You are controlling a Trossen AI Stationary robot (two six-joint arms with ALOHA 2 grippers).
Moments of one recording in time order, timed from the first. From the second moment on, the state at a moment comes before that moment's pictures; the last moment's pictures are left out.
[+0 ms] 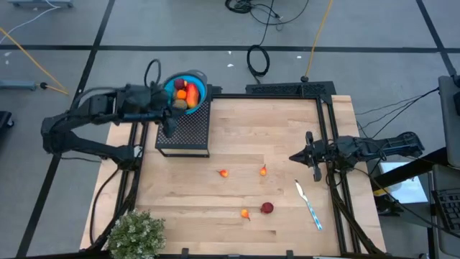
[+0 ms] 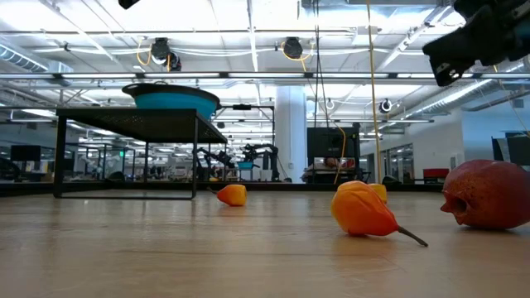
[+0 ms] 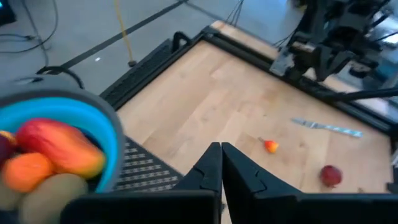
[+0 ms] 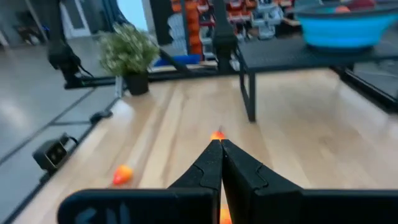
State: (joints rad) left arm 0.17 1.03 1.38 -0.88 -0.17 -0.36; right arm 0.17 0.26 0.27 -0.16 0.07 0.15
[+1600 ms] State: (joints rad) left arm -0.26 0.23 0.56 -0.48 -0.36 -0.19; right arm 0.47 1.45 1.19 -0.56 -0.05 0.05
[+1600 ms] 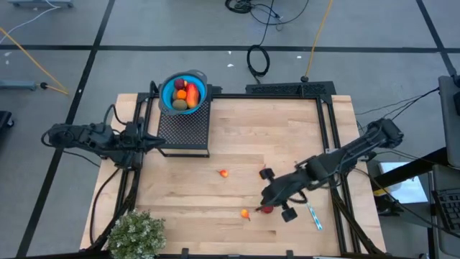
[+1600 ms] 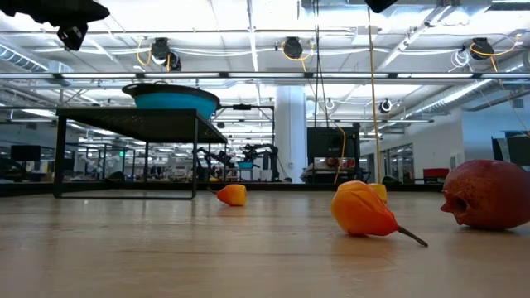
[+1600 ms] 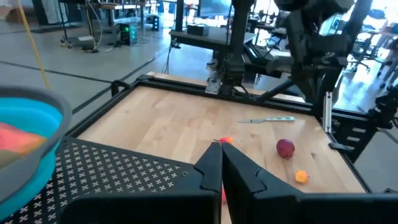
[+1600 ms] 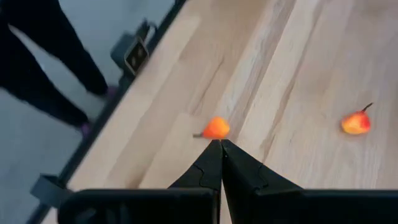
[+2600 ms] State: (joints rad) left arm -0.26 0.17 0.53 -0.61 -0.36 -0.12; right arm 0.47 1.68 1.34 -0.78 -0.16 0.35
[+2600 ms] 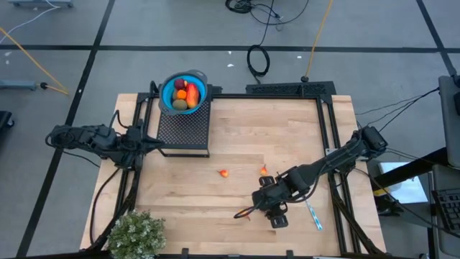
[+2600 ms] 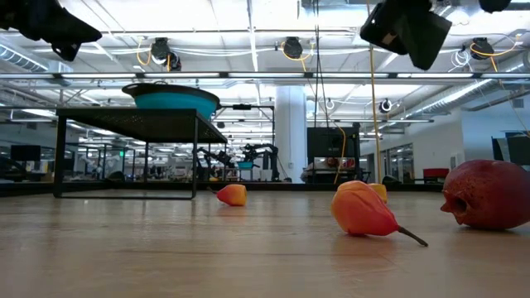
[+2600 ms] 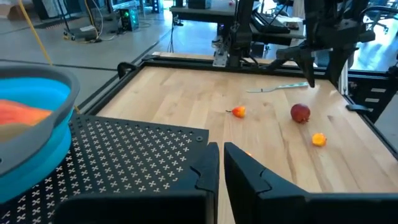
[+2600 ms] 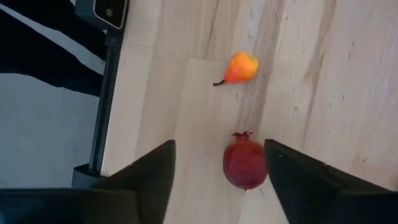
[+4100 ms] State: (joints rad) left arm -0.26 0.17 0.53 -0.66 -0.34 -0.09; right arm 0.47 1.91 1.25 -0.79 -0.10 0.46
